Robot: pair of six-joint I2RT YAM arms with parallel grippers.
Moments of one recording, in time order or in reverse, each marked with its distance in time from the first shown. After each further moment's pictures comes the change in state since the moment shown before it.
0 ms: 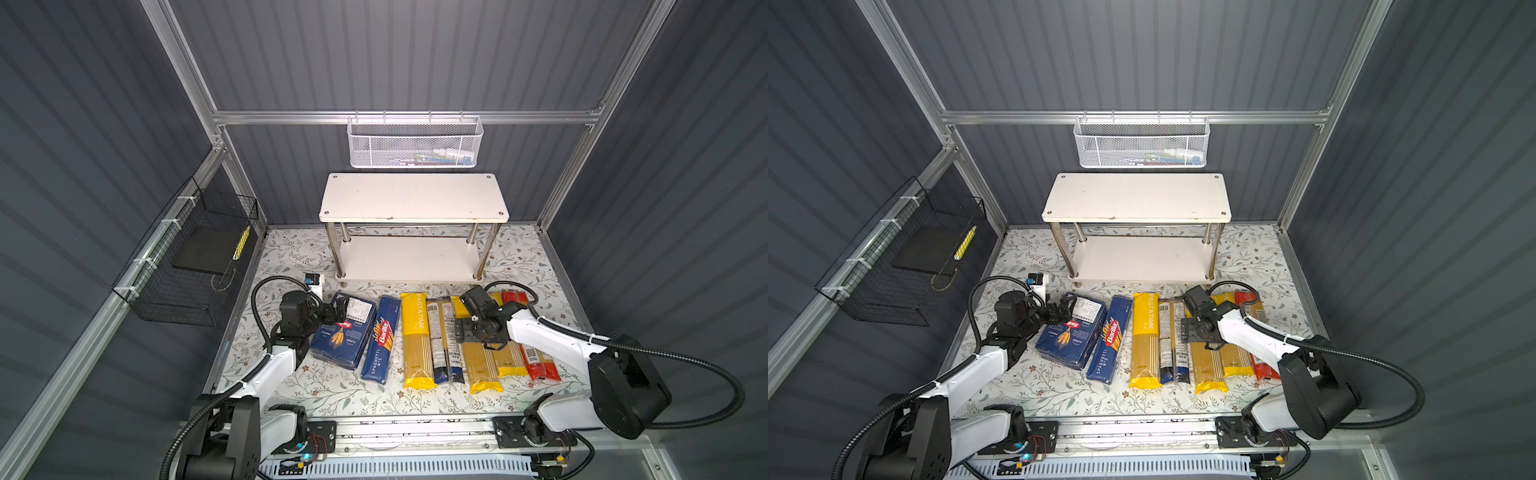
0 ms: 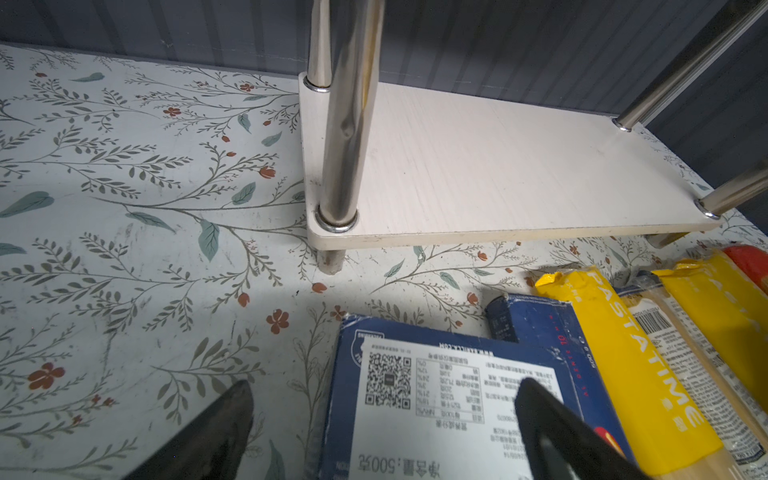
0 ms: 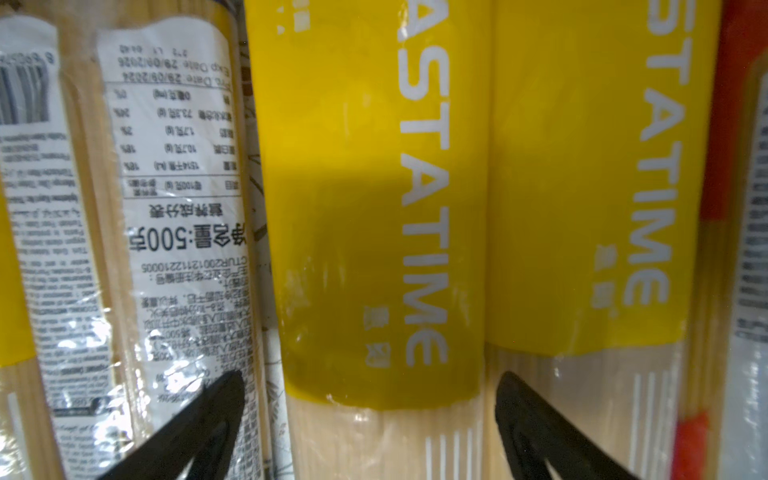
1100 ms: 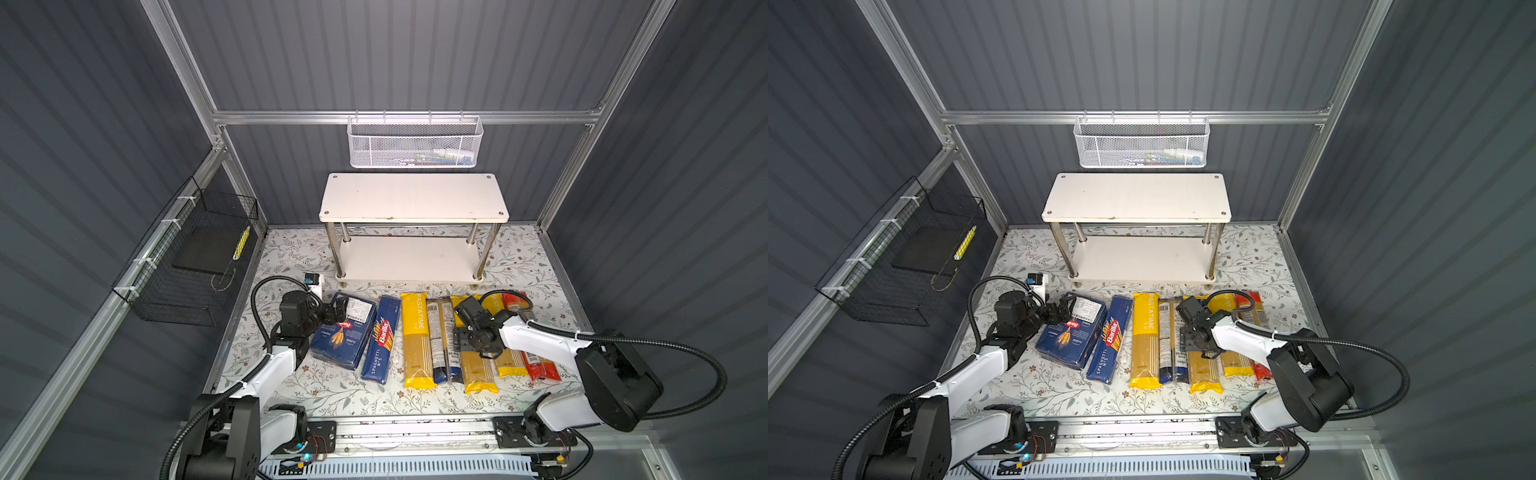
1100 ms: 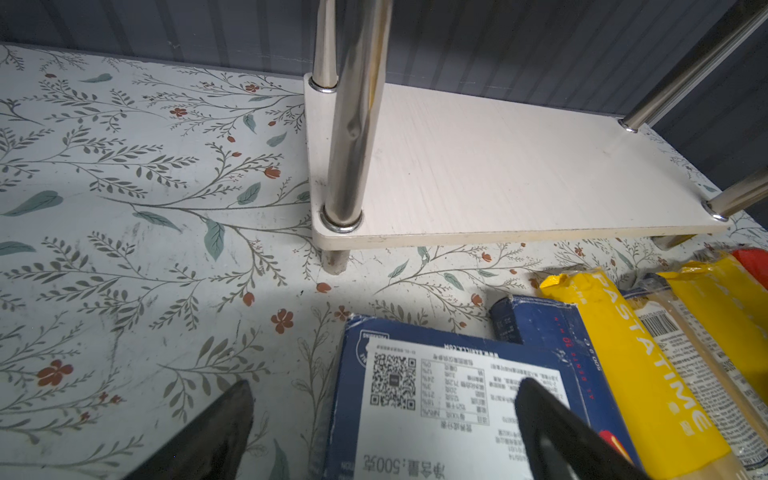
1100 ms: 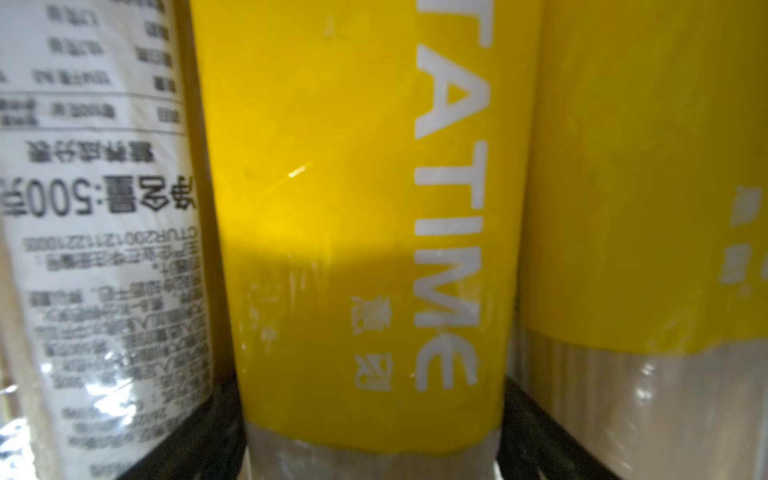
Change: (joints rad) left arm 0.000 0.000 0.000 0.000 -0.011 0.000; right arm 0.072 0.029 -0.088 0.083 0.011 0.096
